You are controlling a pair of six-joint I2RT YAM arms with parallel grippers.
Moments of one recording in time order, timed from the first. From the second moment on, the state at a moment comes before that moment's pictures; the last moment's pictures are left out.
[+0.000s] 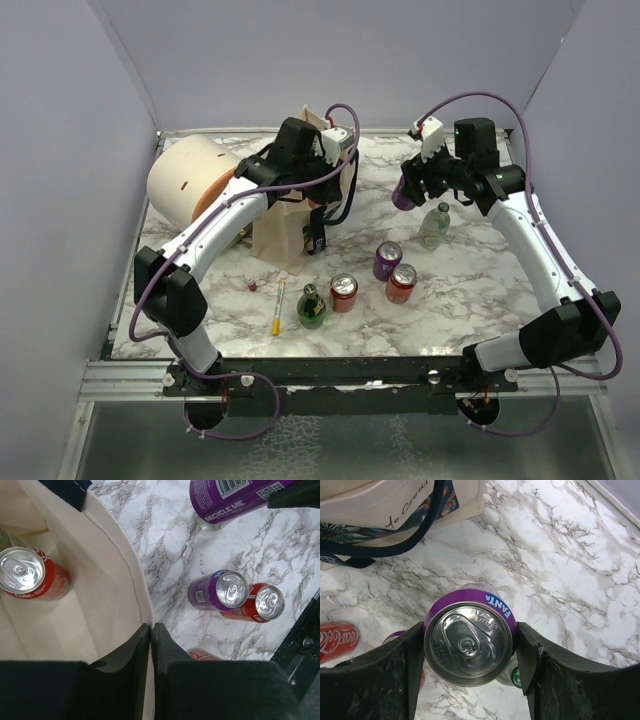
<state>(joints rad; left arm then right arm) -0.57 1.68 1.65 -0.65 0.39 -0.03 0.26 1.42 1.46 -0.69 -0.30 -0.36</state>
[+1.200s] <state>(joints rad) -0.70 1.89 1.85 -0.55 0.43 -0.15 0.22 1.36 1.47 -0.70 -0.30 -0.37</state>
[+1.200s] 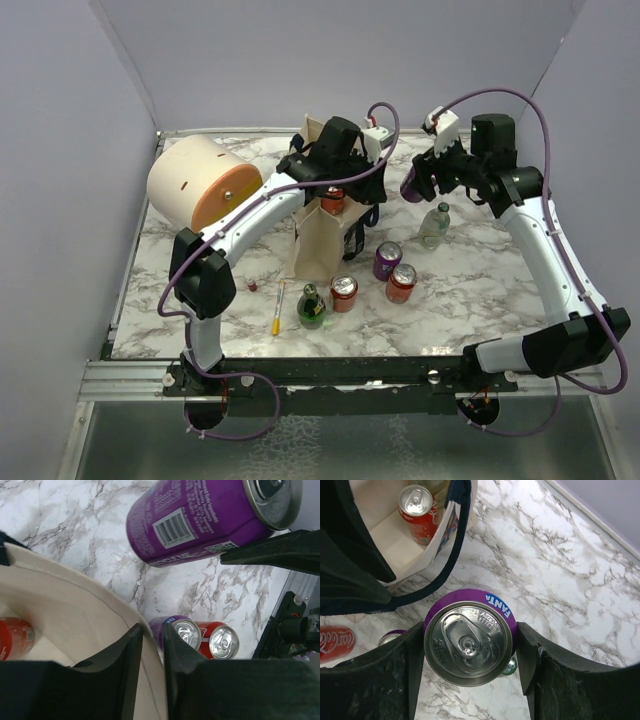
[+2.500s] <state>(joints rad) -0.25 1.57 1.63 -0.61 0.35 0.04 0.50 1.80 1.98 -0.63 -0.61 -0.34</state>
